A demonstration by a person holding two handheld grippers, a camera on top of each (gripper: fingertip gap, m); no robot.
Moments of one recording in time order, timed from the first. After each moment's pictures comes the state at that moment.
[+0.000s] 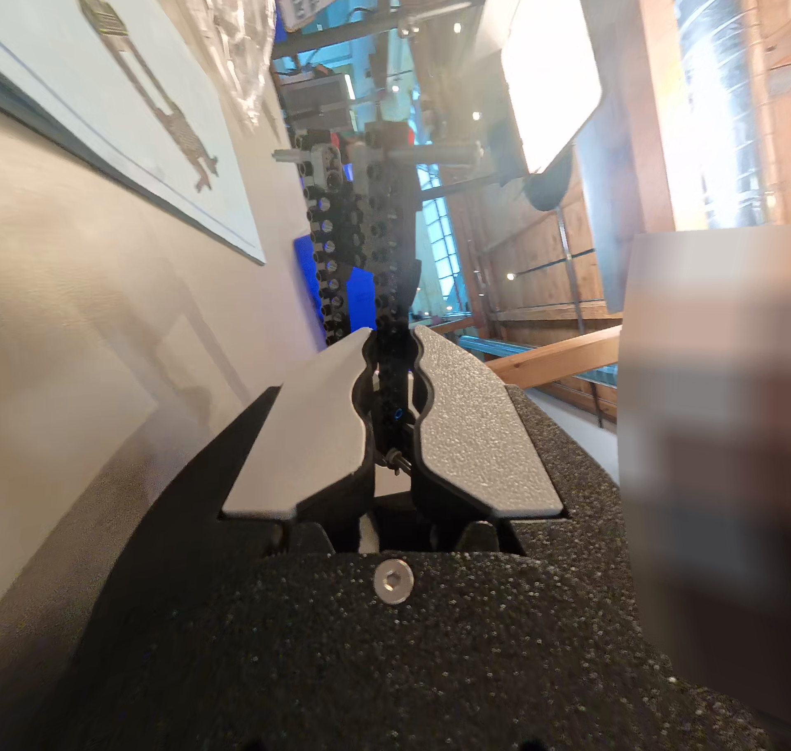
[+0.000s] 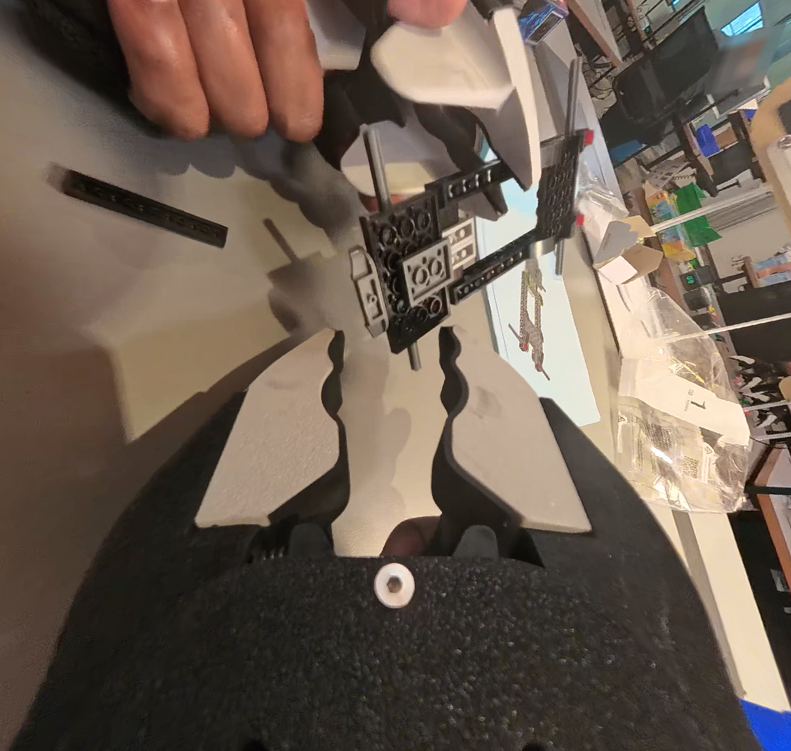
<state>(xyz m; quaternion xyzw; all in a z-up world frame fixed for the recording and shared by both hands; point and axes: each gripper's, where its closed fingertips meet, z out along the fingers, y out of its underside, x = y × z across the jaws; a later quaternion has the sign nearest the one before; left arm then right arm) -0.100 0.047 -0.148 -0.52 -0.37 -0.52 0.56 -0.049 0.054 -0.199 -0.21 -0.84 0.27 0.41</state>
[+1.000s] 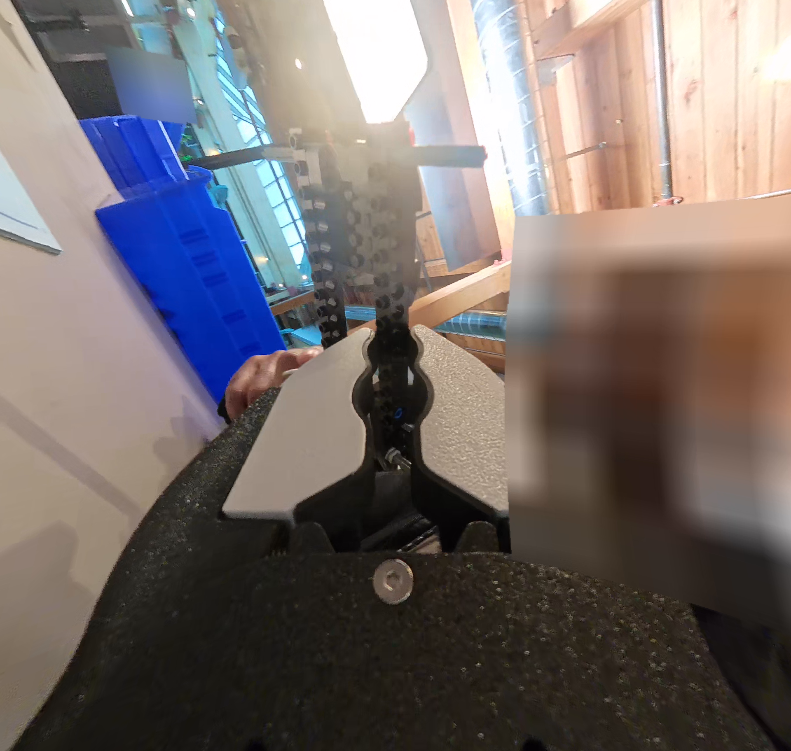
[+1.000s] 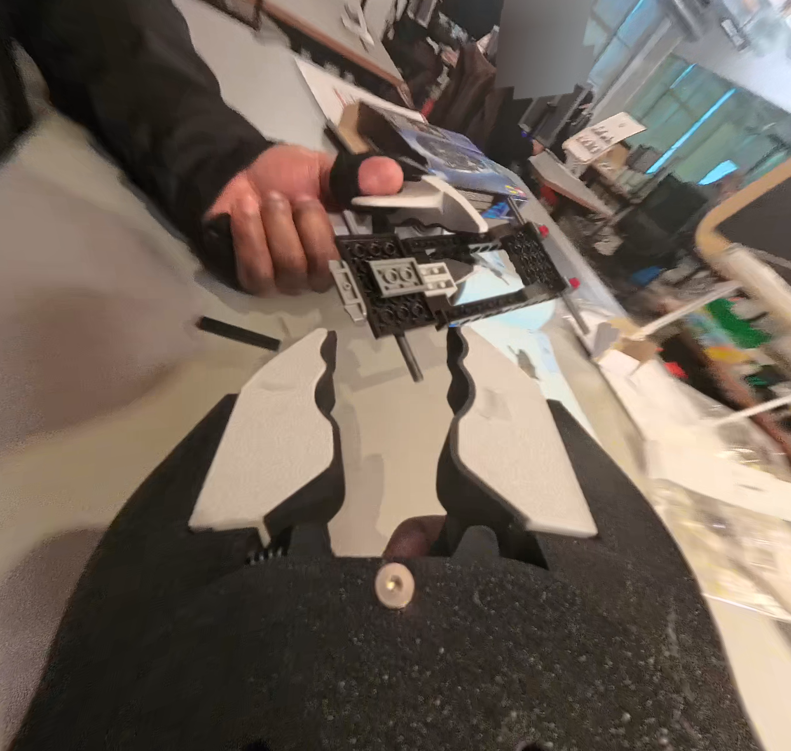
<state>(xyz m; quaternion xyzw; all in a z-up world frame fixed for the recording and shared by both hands) -0.078 0.040 -0.104 -0.41 -0.24 -0.66 0.58 -0.026 0.040 -0.138 -0.17 -0.77 0.46 0.40</state>
